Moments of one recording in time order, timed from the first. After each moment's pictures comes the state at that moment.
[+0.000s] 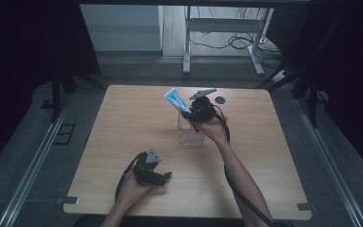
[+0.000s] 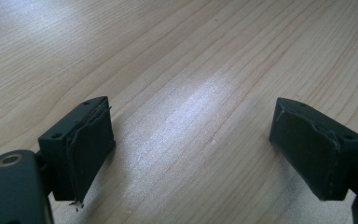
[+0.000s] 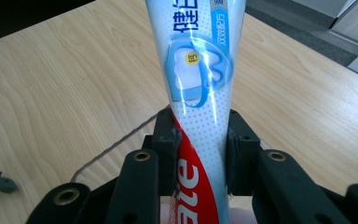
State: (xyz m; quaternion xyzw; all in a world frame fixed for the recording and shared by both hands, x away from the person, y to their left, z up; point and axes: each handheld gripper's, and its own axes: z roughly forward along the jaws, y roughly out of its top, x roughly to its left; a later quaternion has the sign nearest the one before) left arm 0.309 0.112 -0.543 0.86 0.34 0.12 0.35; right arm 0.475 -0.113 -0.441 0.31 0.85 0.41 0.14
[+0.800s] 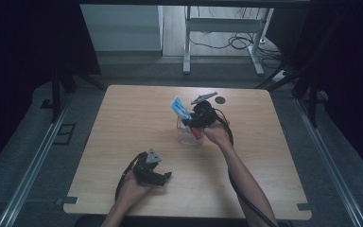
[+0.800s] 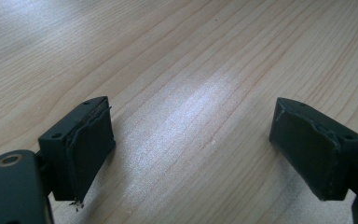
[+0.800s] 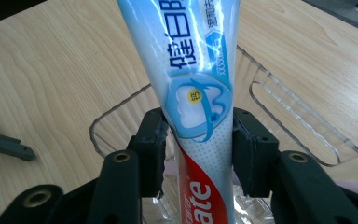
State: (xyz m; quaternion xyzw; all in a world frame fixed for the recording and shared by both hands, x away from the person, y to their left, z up) left arm 0.309 0.112 -0.543 0.86 0.34 0.12 0.35; right arm 0.468 -0.120 -0.451 0.31 0.86 0.39 0.10
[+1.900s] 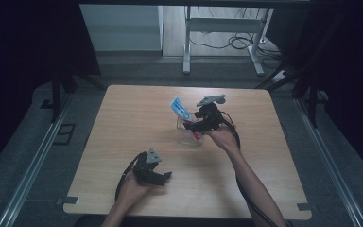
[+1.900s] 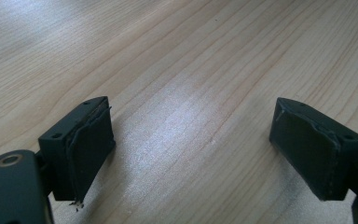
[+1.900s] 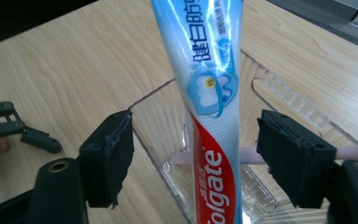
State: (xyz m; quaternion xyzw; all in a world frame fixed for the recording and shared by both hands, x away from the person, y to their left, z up) left arm 0.309 0.112 -0.543 0.86 0.34 0.12 0.35; right arm 0.445 -0.134 -0.436 0.31 0.85 0.41 0.11
